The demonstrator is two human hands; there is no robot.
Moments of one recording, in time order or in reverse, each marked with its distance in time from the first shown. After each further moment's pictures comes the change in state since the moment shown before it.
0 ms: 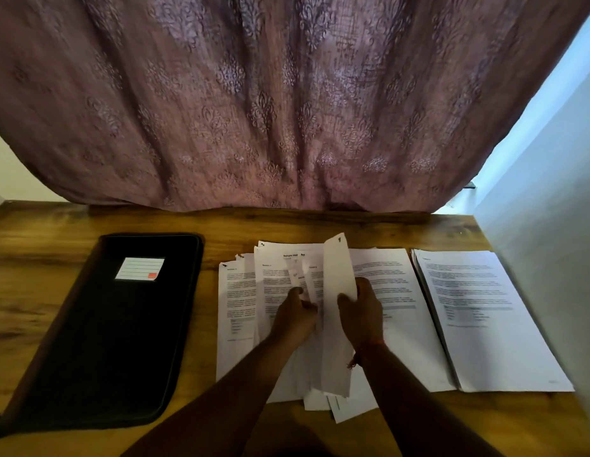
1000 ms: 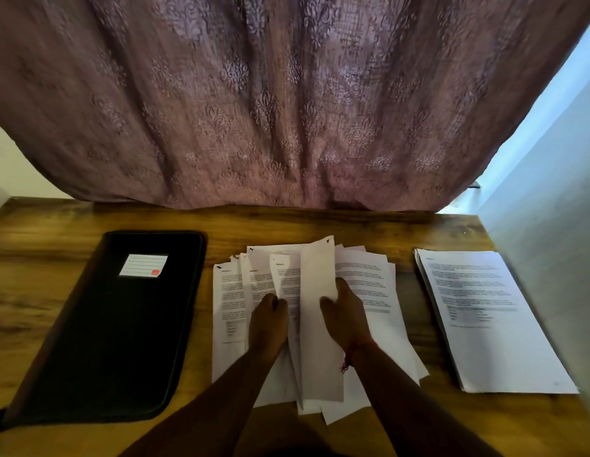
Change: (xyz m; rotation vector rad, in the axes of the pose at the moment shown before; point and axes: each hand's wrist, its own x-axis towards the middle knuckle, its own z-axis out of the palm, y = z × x) left_hand 0.000 -0.042 -0.019 -0.127 0.321 -0.031; right_hand -0.008 -0.009 0.018 -0.134 -0.215 -0.084
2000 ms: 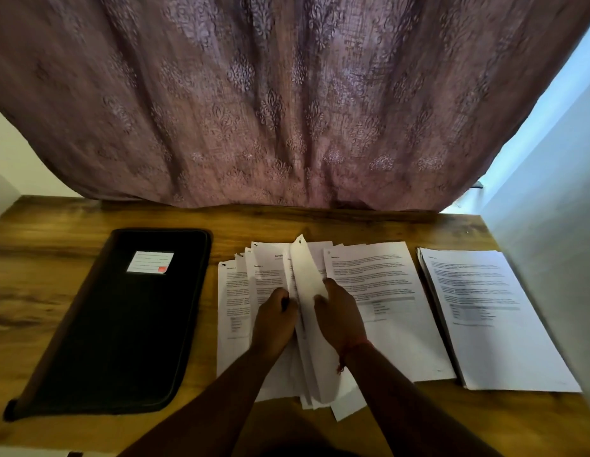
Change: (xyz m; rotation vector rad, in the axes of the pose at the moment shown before) left_hand -0.009 0.004 -0.009 0.059 -0.117 0.137; right_hand -0.009 -0.007 0.011 -0.205 -0.025 -0.072
